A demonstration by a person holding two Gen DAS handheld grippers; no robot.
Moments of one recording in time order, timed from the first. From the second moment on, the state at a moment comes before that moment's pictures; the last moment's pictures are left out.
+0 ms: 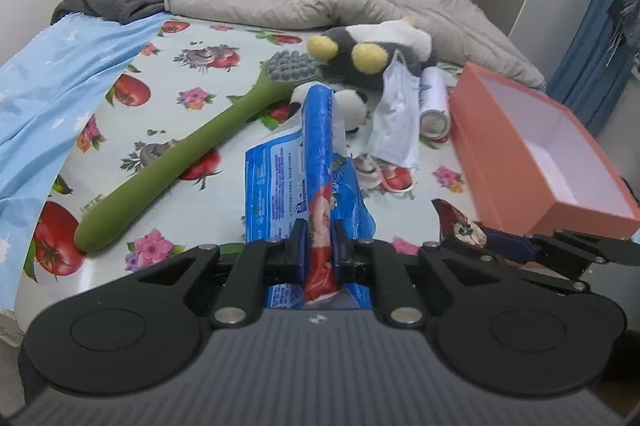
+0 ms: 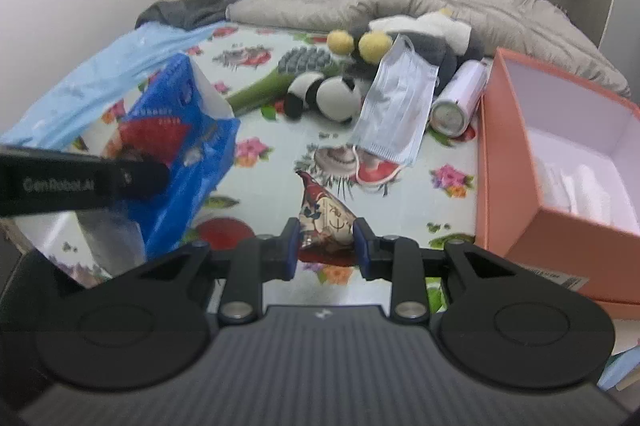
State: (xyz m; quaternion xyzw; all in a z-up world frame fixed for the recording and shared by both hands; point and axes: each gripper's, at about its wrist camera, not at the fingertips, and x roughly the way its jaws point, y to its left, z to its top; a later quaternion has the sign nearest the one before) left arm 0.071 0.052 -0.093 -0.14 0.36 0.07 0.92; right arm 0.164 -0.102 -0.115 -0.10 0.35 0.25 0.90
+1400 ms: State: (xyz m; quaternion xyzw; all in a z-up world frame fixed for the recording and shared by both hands) left arm 0.260 -0.146 0.058 -0.08 0.30 -0.15 0.94; right arm 0.265 -0.288 0.009 -0.03 0.27 0.09 0.96
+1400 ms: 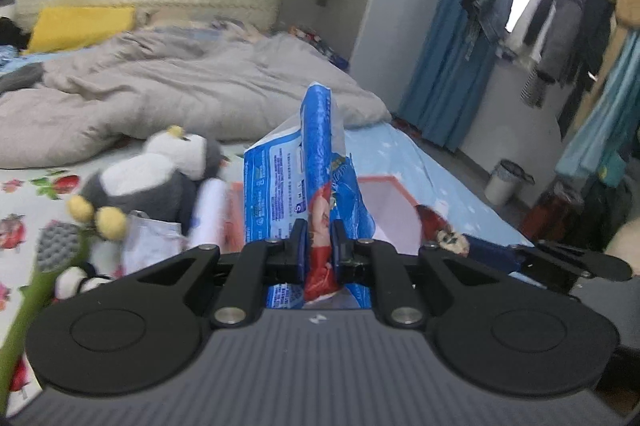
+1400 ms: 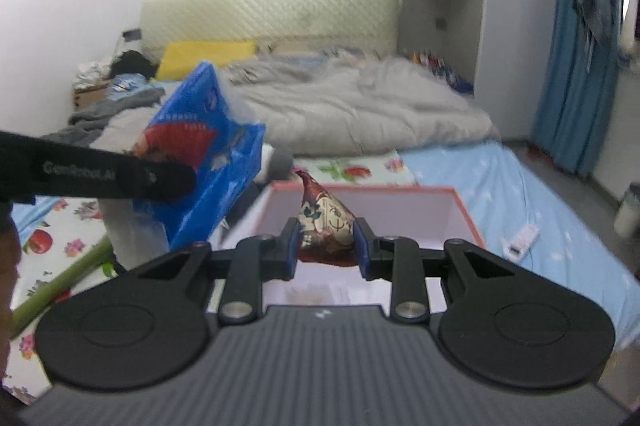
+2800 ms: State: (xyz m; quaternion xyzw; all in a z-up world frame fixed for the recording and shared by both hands) left arm 0.317 -0.197 0.004 -0.04 0.38 -0.16 0.91; right arm 0.309 -0.352 -0.051 0.04 0.35 0.06 0.93
